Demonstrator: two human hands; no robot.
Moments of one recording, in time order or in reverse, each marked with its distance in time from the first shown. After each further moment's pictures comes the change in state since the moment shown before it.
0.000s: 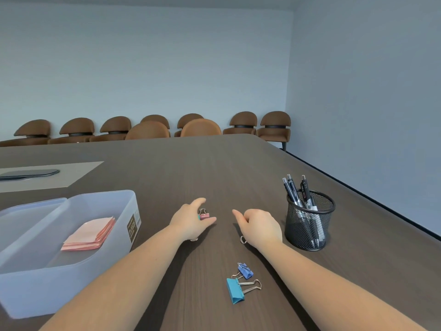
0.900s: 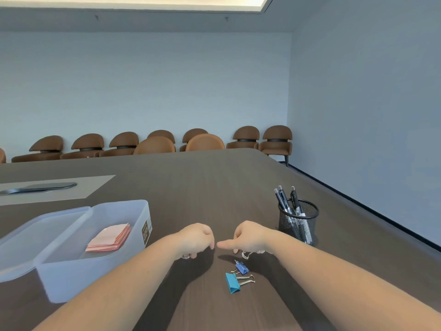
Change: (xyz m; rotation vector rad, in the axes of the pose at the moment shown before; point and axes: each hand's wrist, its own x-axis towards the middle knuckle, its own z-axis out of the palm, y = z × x) left_hand -0.075 0.026 -0.034 -0.026 -0.323 -0.038; right_hand -0.030 -0.032 -0.057 0.044 -0.622 -0.033
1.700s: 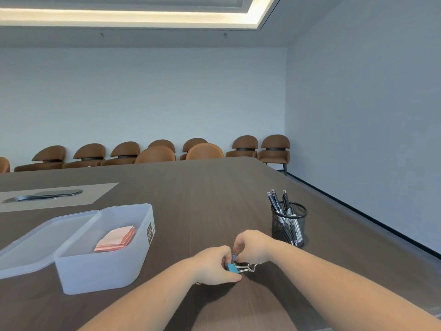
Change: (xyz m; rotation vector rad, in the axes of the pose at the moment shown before) left_hand -0.043 0.013 0.053 0.171 -0.011 0.230; right_hand -0.033 0.011 0.011 -0.257 0.094 -0.086
